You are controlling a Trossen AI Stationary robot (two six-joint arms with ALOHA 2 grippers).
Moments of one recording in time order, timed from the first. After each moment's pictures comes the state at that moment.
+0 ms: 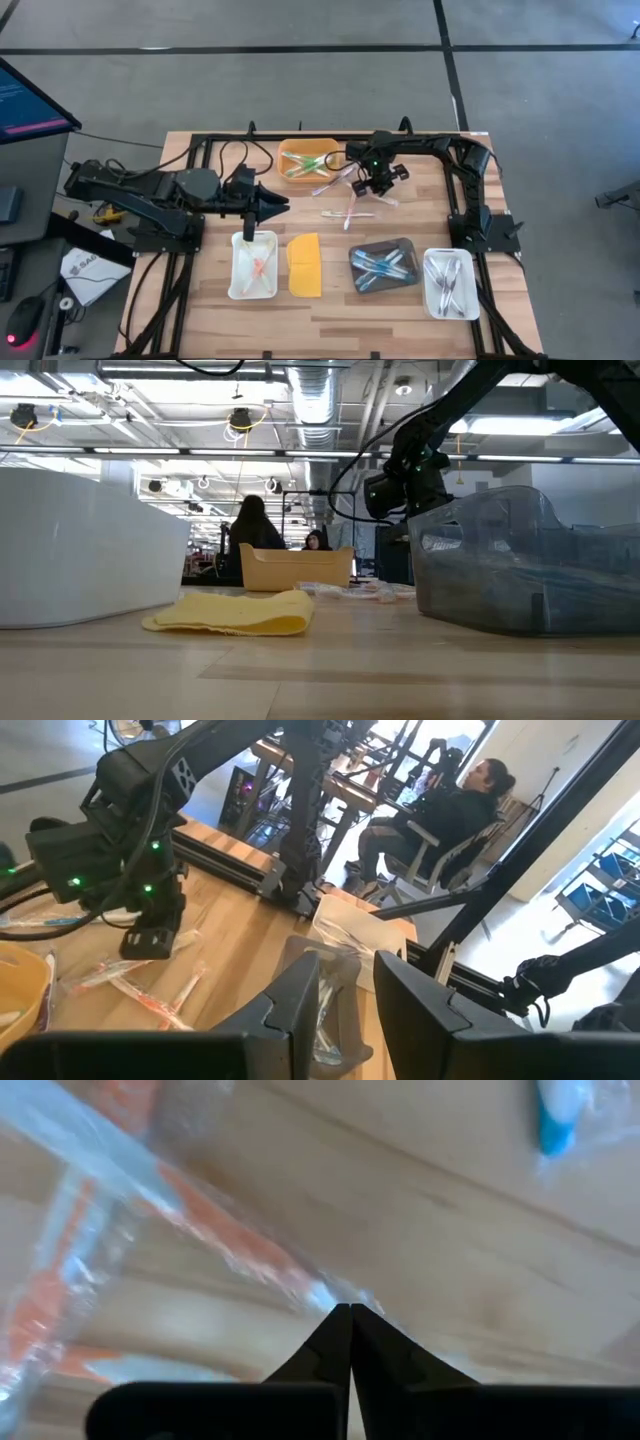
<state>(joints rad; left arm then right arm) -0.21 1.04 1.06 -0.24 -0.28 -0.48 -0.50 2.00 1.35 -1.14 -0.12 0.67</state>
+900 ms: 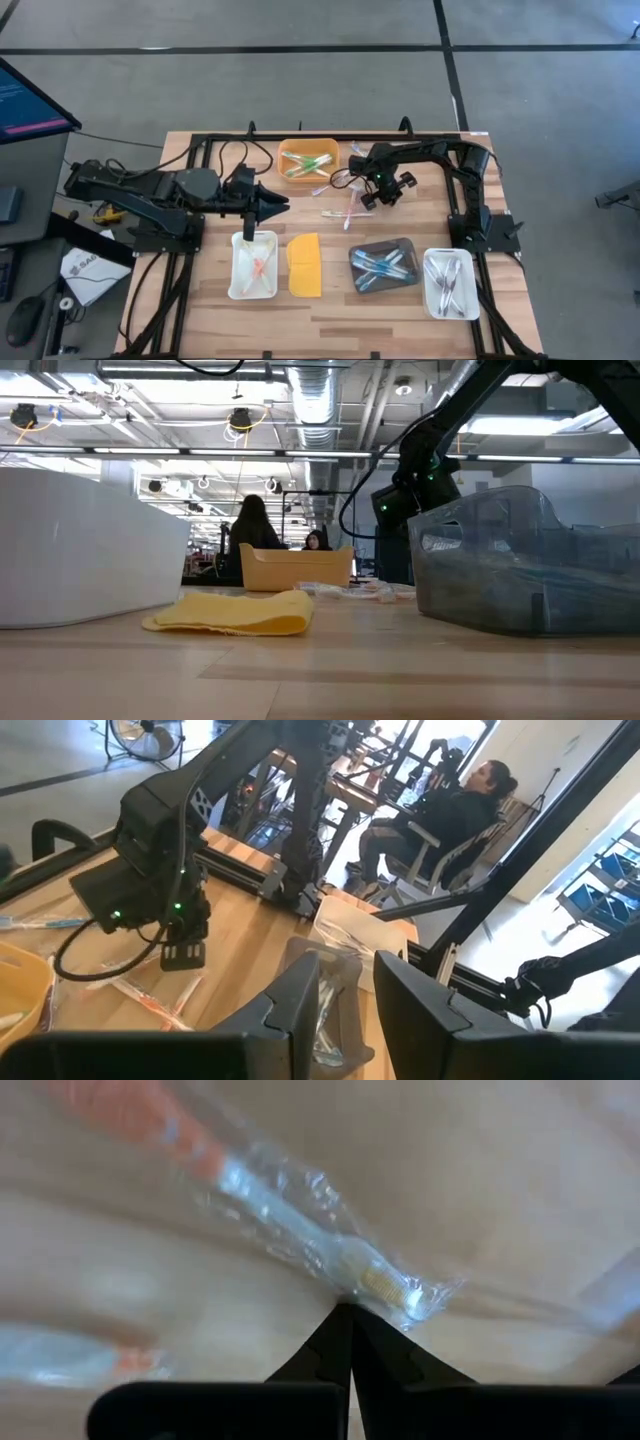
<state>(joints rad) -0.21 1.03 1.06 -0.24 -0.28 -0.48 -0.46 2.00 1.23 -1.15 -0.03 0.66</state>
